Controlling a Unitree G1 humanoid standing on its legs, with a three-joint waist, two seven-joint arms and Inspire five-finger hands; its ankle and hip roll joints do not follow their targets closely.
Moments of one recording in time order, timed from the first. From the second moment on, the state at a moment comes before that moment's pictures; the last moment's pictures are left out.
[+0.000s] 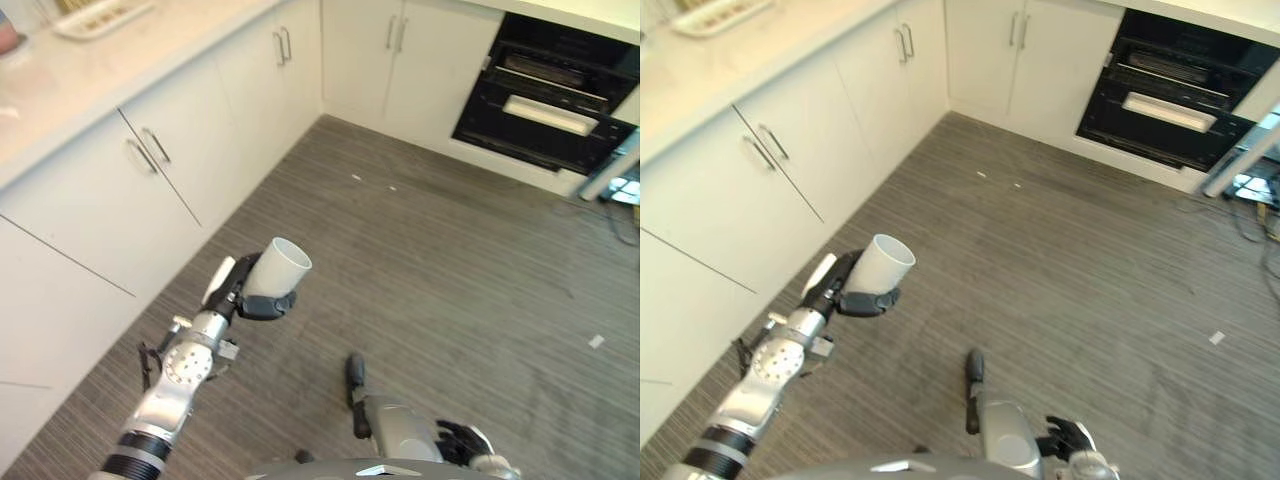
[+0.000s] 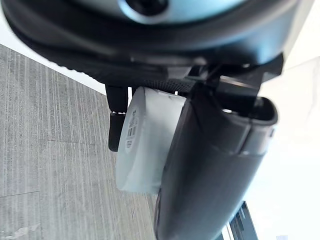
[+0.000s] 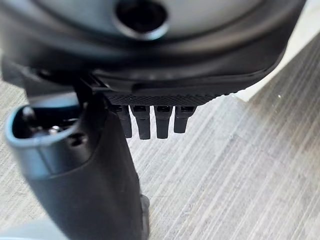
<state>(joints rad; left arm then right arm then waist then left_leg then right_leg) 0.07 0.48 -0.19 0.10 -0.06 -0.10 0.04 0.06 -0.26 0.17 1.19 0.11 -0.04 -0.03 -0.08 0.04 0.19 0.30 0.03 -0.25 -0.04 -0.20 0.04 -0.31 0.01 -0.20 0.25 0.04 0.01</state>
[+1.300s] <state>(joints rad) 0.06 0.47 -0.12 0.07 -0.01 -0.12 0.12 0.08 -0.32 0.16 0.76 0.00 -0.05 -0.16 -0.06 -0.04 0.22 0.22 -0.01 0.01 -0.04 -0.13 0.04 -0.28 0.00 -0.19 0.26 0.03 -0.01</state>
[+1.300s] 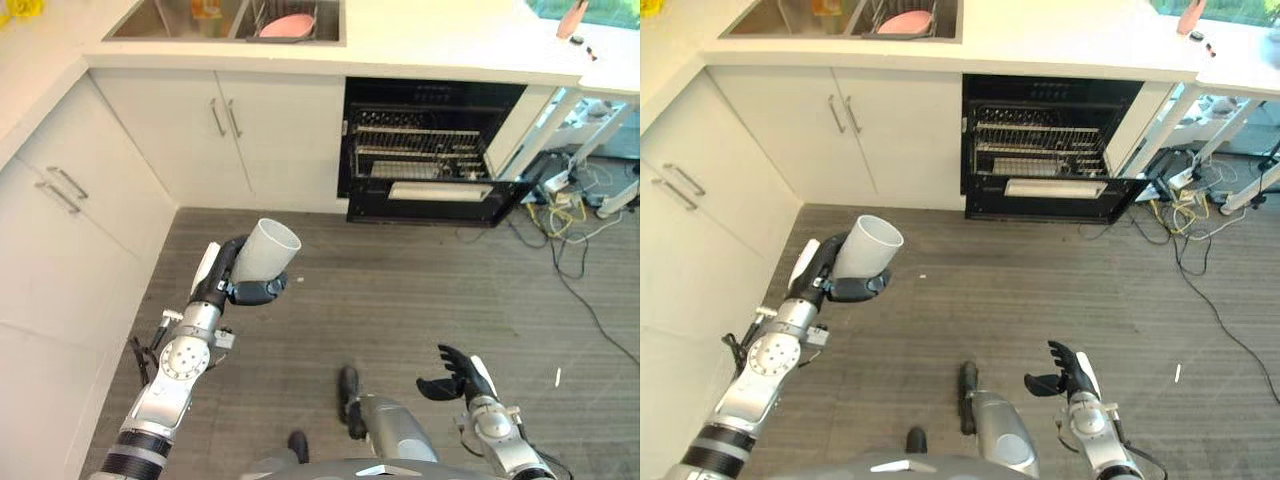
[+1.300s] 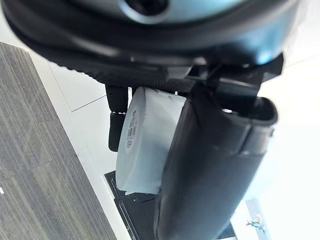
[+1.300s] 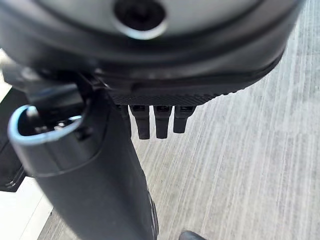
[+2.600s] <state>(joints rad) -0.04 0.47 -0.15 0.07 -0.07 -0.11 0.16 0.13 -0.37 0.09 0.41 0.04 -0.05 -0.23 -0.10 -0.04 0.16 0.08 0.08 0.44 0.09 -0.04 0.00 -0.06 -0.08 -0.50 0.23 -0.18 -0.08</state>
